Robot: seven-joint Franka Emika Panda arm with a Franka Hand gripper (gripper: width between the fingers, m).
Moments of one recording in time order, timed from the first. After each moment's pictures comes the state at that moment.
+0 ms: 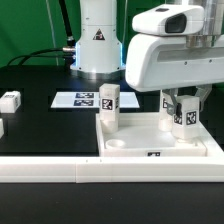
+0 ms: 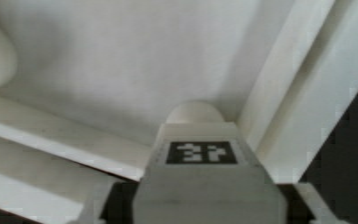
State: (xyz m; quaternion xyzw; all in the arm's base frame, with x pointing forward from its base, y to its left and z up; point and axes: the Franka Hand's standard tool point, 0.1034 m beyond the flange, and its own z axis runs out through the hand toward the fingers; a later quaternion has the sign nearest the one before) arm 0.596 0.110 0.076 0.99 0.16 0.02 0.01
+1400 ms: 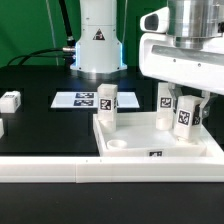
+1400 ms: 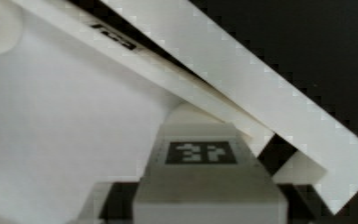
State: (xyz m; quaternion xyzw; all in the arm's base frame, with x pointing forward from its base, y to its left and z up) arm 0.592 0.122 0.074 0.88 -0.48 0.00 -0.02
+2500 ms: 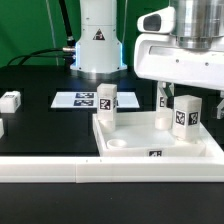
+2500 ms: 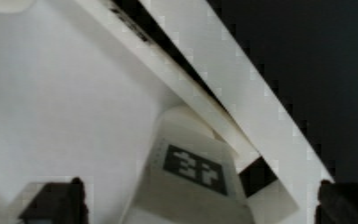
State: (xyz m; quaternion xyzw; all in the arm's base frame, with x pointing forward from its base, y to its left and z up) arm 0.592 0.127 0.077 0.97 -0.25 0.00 -0.01
